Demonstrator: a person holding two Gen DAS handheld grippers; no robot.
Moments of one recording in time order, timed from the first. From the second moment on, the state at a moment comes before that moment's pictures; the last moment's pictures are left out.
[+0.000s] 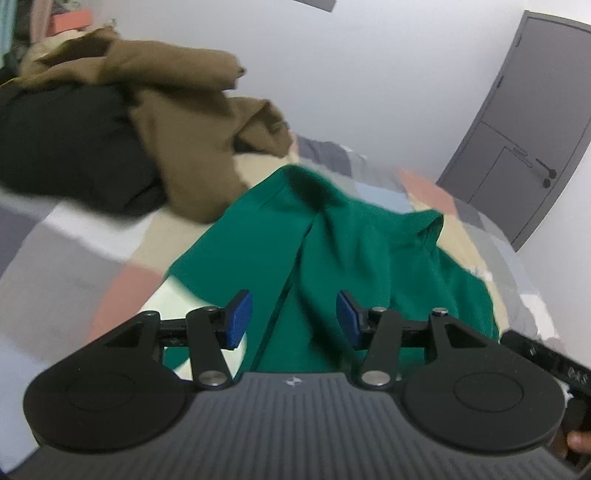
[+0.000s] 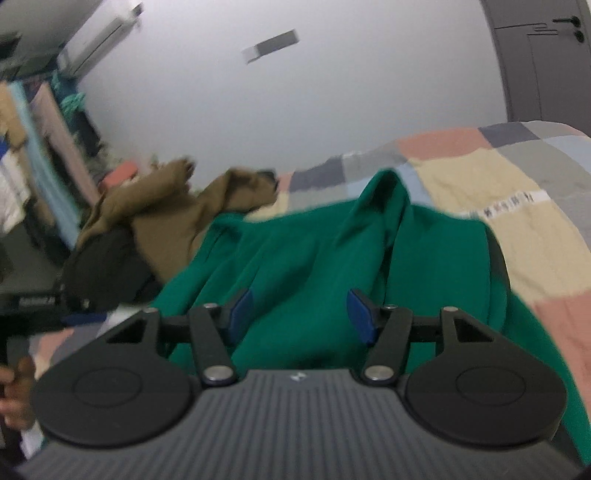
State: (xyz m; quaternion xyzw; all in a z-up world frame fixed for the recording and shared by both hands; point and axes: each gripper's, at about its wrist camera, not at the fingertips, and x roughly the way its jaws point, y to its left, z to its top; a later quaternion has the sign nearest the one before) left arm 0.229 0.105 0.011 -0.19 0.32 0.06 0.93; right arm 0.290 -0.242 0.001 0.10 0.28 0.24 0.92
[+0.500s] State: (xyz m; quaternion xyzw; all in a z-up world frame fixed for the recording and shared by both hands) left arm 0.116 0.122 -0.046 -0.19 0.34 0.13 0.91; right arm 0.163 -0.201 -0.073 -0.01 0.42 0.29 0.86
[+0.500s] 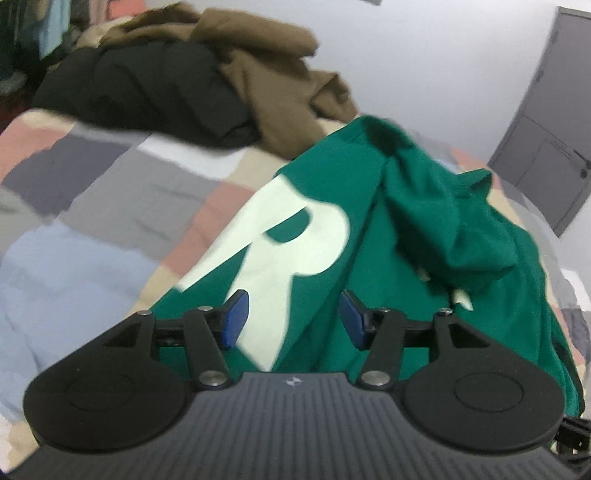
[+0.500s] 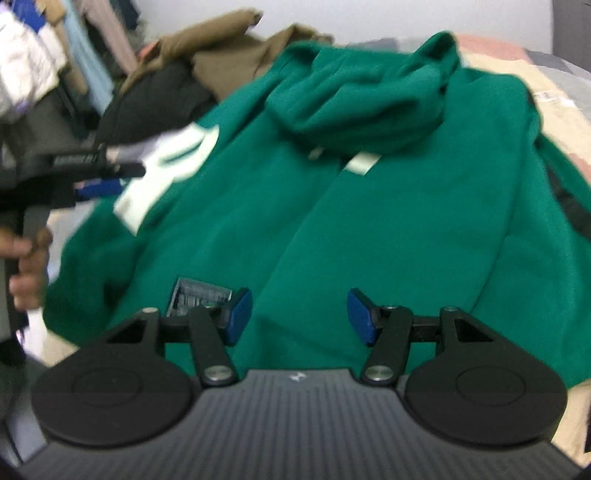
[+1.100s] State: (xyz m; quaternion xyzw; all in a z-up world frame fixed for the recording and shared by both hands) left arm 0.119 0.165 -0.086 -0.24 0.37 0.16 0.88; right arm 0.146 -0.153 -0.115 -0.18 0.39 0.32 0.85
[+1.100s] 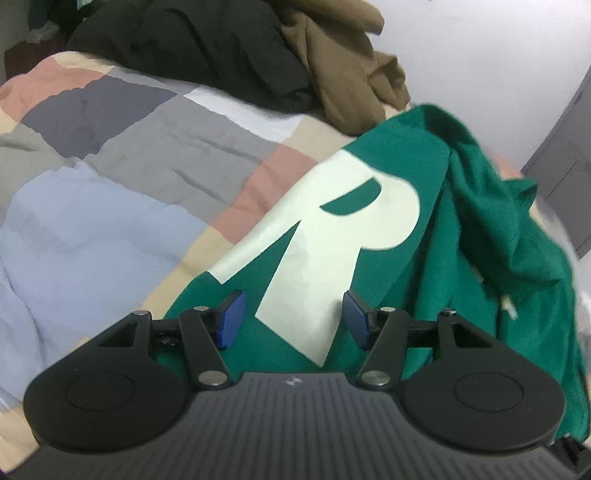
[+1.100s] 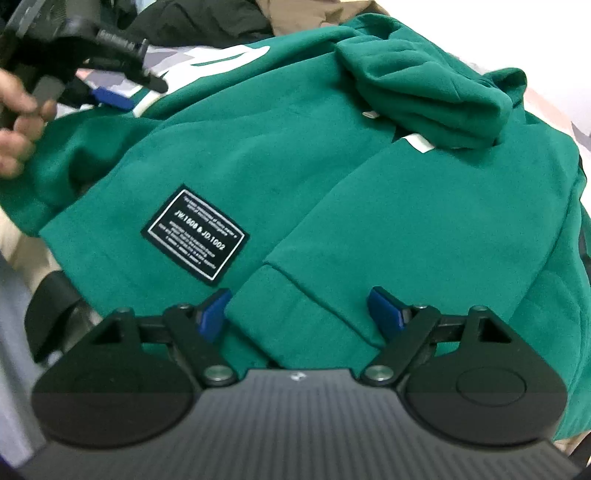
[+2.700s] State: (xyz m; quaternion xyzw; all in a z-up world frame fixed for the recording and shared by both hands) left arm 0.260 0.325 -0.053 -0.13 0.33 0.39 0.85; right arm 0.406 -0.575 0.025 0.09 0.18 -0.14 0.97
